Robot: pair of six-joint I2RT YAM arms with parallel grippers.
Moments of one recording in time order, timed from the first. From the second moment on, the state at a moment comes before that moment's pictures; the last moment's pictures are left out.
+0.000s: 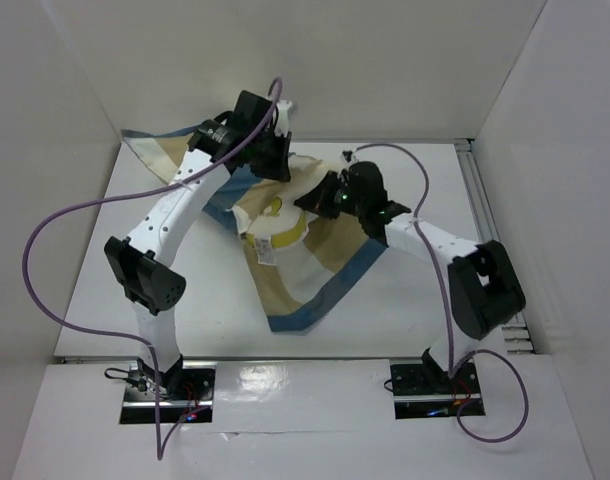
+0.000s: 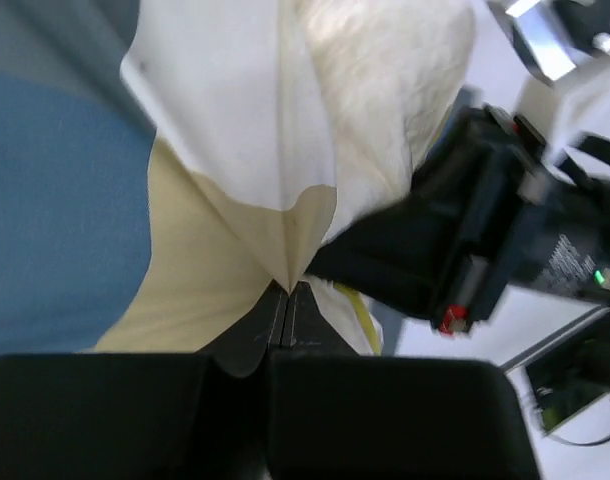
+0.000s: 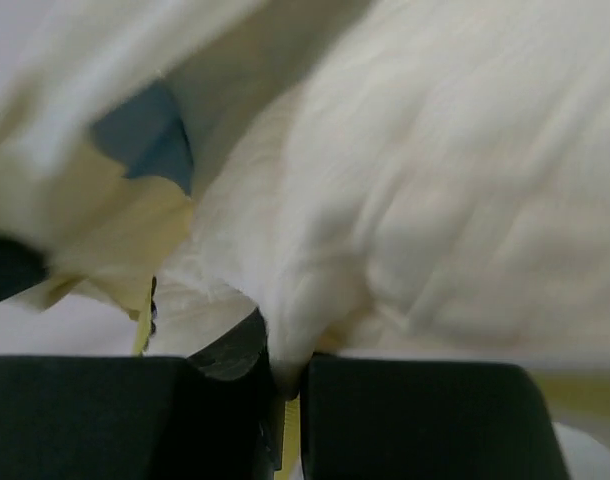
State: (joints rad) left arm -0.51 1.88 2.09 -1.04 0.13 -0.22; right arm 0.50 1.67 1.04 0.23 -0.37 0.97
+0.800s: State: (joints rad) left arm -0.74 1.77 1.80 -0.90 0.26 -0.58; right arm 0.27 1.57 1.01 0.02 -0.53 0.64
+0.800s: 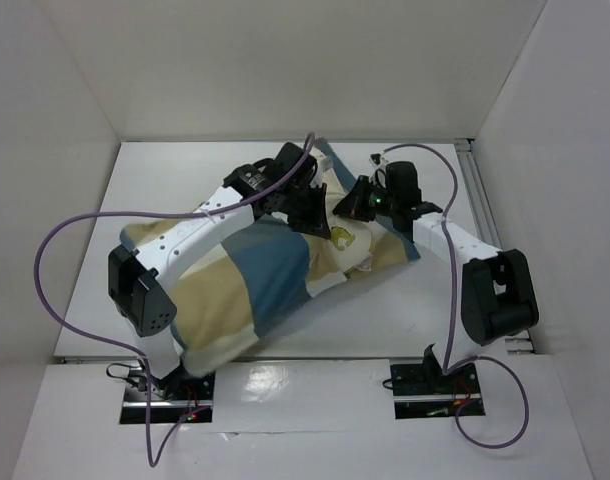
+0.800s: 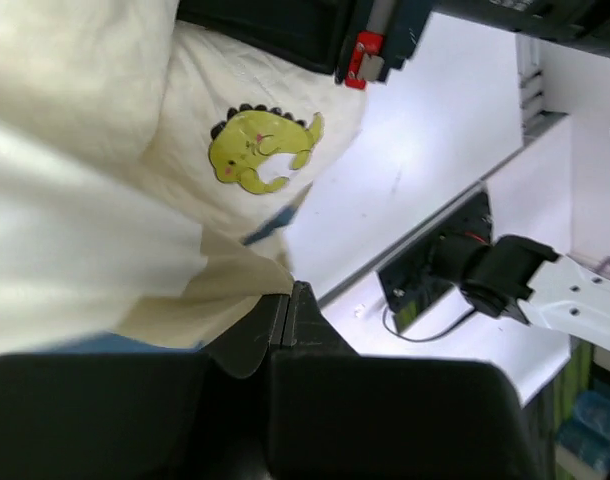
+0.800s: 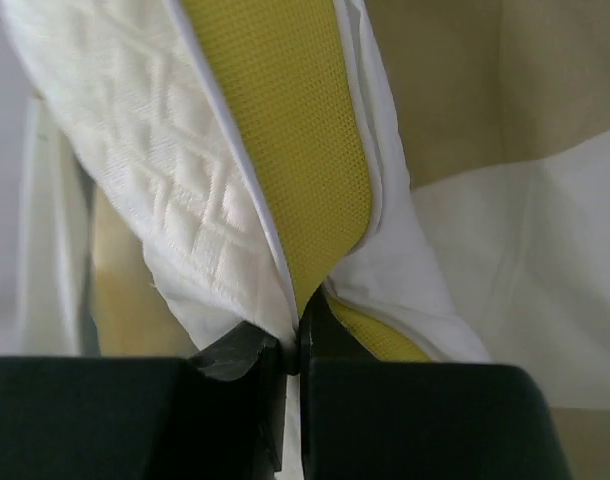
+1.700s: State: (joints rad) left arm -0.65 1.94 2.11 -1.08 0.39 -0.55; right arm 0.39 1.24 0.73 0.14 -0.37 0.73
